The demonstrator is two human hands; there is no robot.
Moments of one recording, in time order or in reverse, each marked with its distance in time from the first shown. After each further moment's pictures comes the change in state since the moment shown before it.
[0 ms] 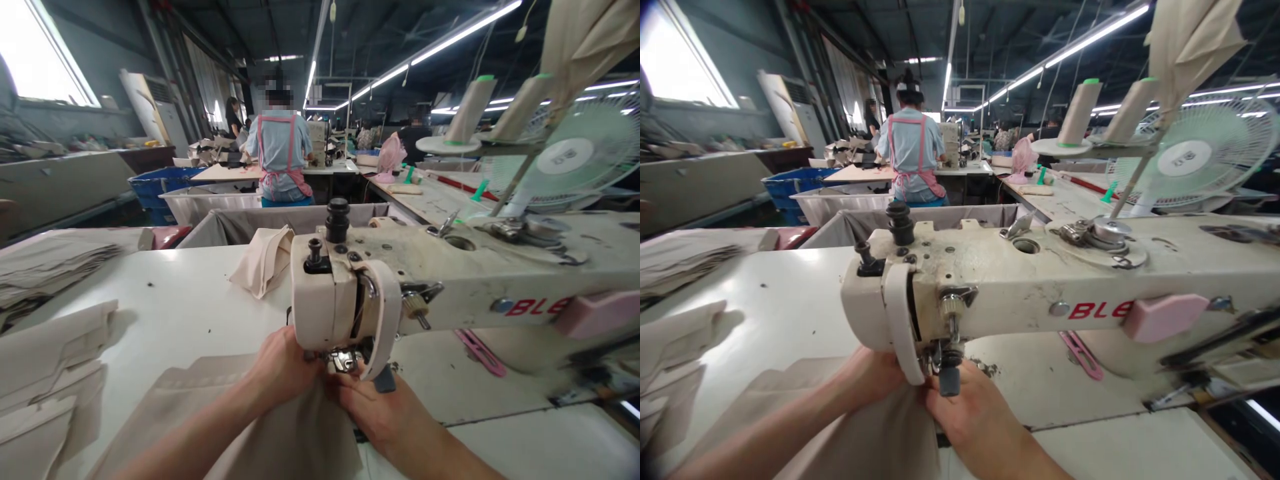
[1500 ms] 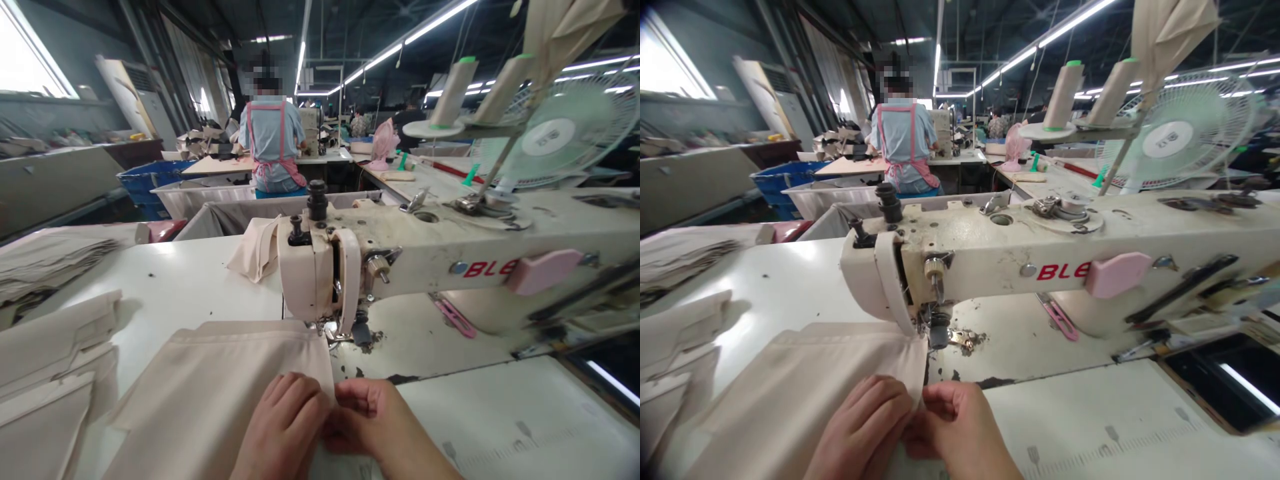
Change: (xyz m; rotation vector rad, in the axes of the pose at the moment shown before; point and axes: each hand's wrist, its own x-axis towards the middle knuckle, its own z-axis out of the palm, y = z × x) left_hand -0.096 -0.004 0.050 0.042 0.330 0.649; right_hand -0.018 -0.056 0.017 1.437 0.111 1.198
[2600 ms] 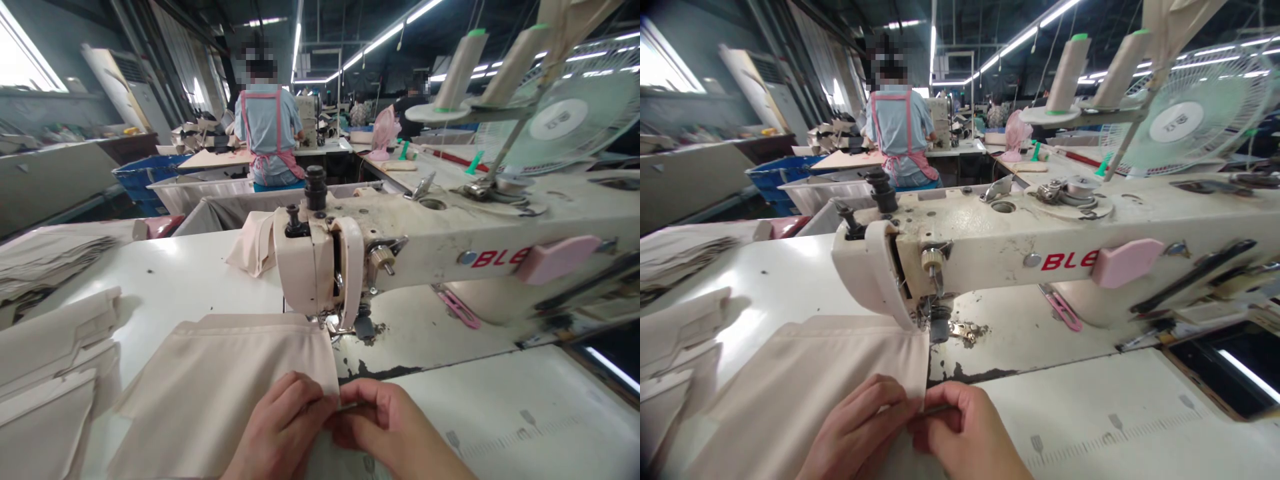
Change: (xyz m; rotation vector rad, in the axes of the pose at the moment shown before) left_hand 0.003 -0.003 -0.006 -0.101 0.056 0.142; right_hand -0.017 0.002 -0.007 -0.214 0.037 -0.076
